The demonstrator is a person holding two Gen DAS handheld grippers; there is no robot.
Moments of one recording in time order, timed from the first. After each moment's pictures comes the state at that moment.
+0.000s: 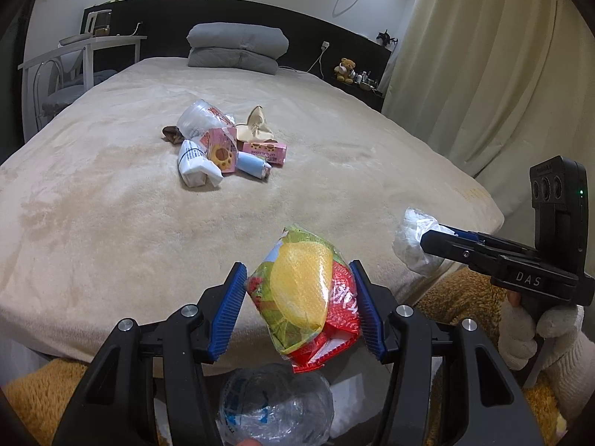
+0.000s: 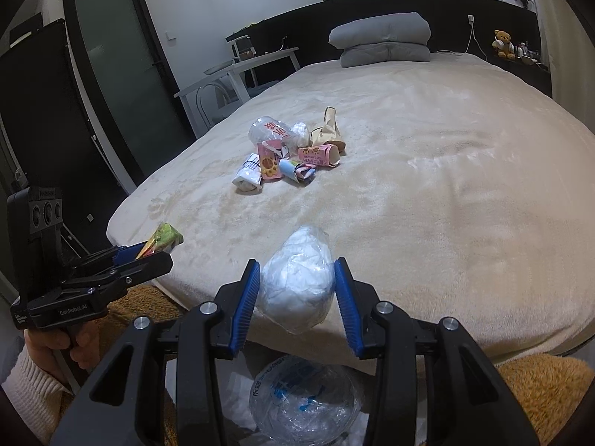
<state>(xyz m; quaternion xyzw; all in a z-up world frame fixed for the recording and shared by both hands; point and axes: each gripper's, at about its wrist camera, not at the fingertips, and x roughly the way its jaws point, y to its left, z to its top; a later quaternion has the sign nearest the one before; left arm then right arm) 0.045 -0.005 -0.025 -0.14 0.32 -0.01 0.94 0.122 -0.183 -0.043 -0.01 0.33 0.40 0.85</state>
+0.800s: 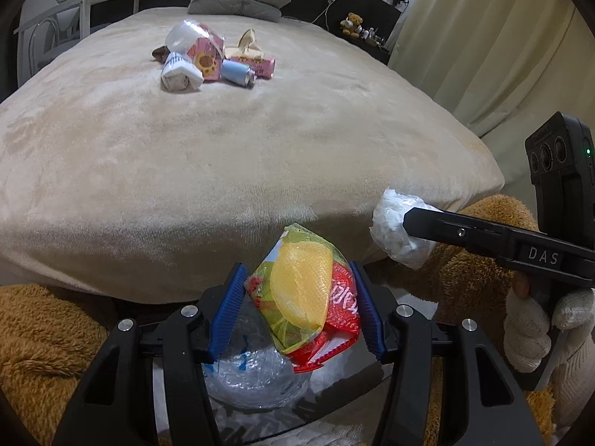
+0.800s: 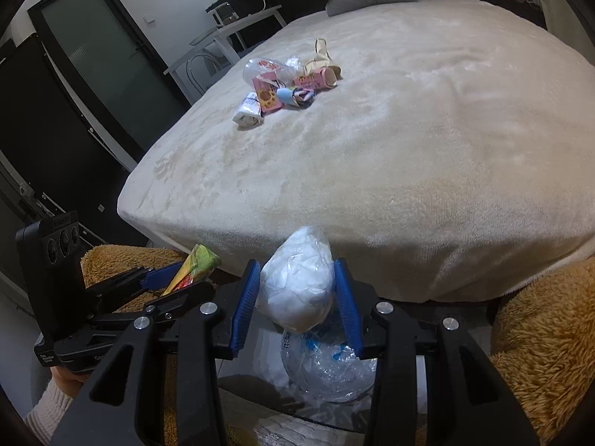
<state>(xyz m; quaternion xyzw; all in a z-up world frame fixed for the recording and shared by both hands) 0.032 -0.043 -0.083 -0.16 0.42 -0.02 0.89 0.105 -0.185 -0.089 0.02 0.44 0.40 0.80</state>
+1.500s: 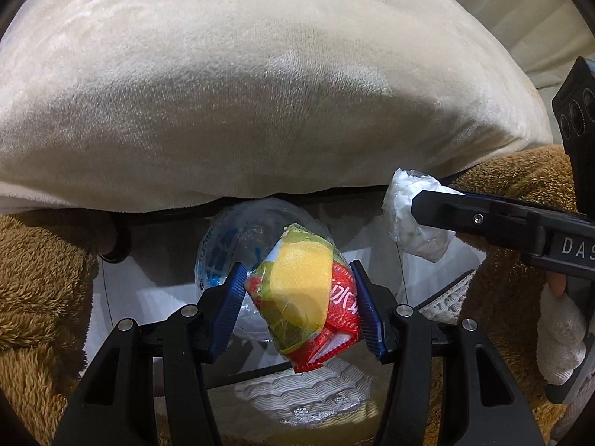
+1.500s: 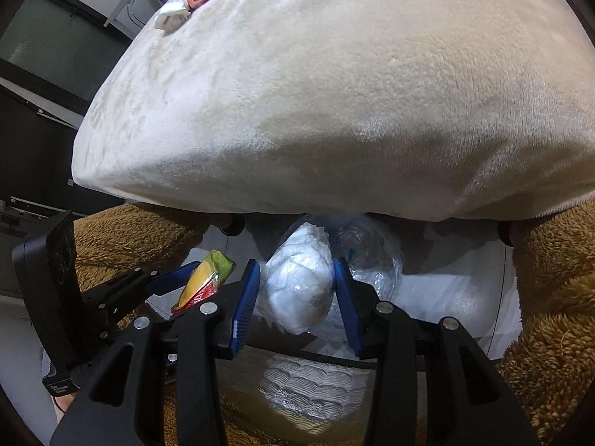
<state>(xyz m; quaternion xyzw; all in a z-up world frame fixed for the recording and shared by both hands) 0.061 -0.045 -0.169 -0.18 0.59 0.01 0.79 0.134 -0.154 -0.168 0.00 0.61 0.33 0.72</state>
